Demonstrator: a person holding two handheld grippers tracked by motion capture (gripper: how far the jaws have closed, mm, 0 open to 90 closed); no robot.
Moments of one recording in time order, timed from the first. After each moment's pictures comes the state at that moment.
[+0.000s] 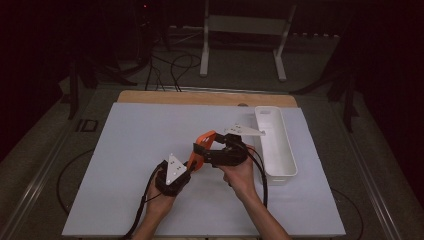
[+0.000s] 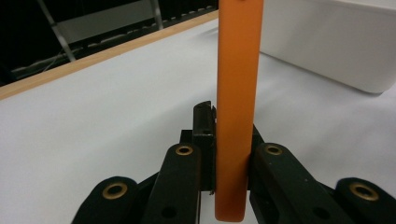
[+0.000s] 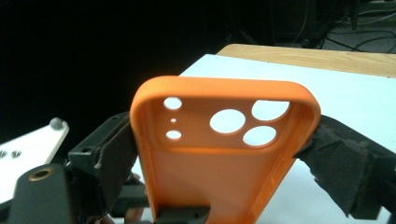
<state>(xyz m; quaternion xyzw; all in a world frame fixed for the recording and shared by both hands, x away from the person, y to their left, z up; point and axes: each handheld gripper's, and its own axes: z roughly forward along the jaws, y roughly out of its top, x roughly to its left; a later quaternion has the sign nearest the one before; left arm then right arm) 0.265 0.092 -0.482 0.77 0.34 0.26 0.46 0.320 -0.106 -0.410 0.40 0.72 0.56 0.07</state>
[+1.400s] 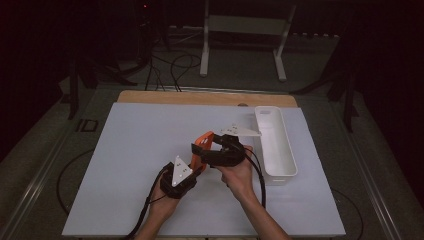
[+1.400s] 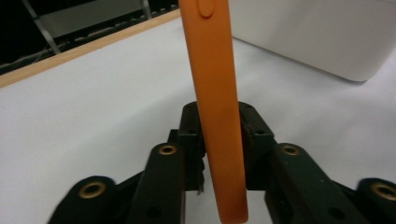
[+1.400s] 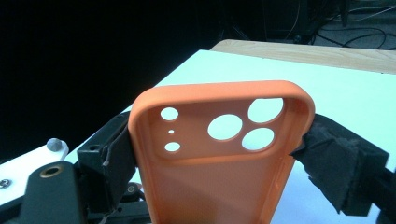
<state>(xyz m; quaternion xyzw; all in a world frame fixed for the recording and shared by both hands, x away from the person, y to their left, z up) 0.263 0.081 -0.484 0.79 0.33 0.24 0.46 0.319 -0.099 -0.411 0.41 0.73 0.55 0.08</state>
